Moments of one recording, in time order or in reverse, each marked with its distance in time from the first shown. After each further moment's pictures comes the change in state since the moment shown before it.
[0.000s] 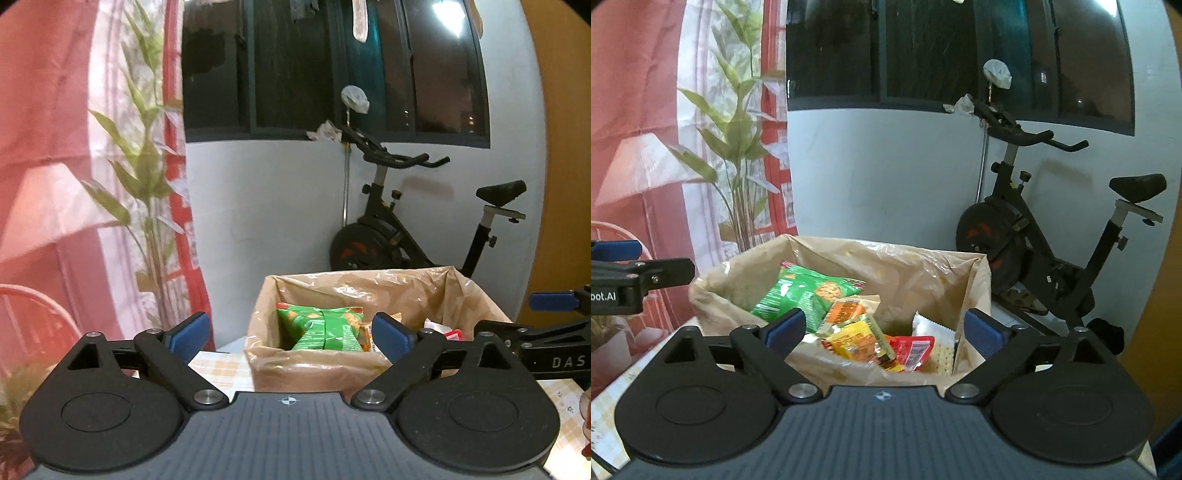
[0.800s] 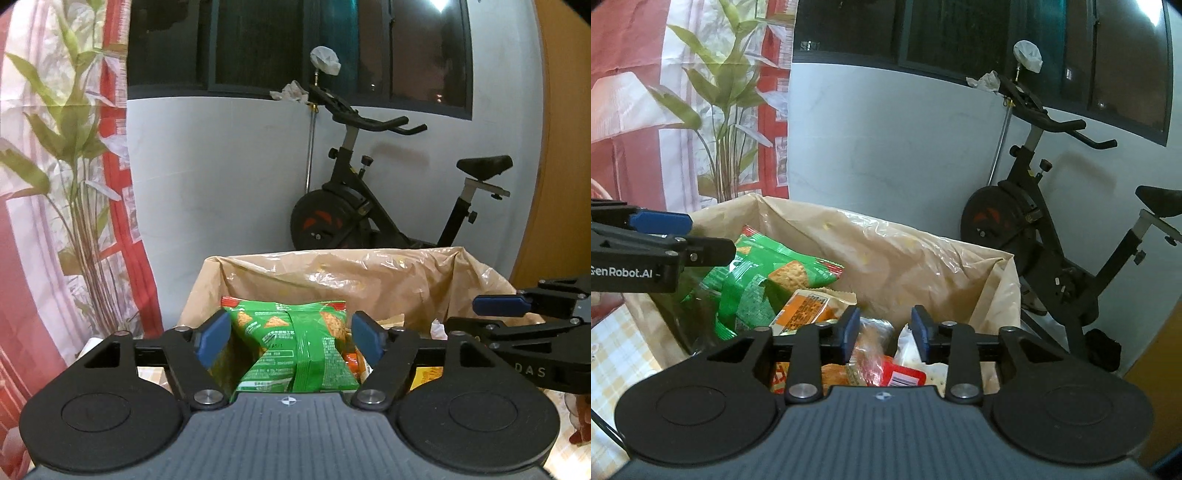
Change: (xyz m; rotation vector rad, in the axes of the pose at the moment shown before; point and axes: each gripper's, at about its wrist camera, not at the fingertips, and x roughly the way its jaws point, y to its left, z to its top) left arm 0.134 -0.007 -0.003 -0.015 0.112 -0.158; right arm 0.111 -0.015 0.005 -0.125 0.121 -0.002
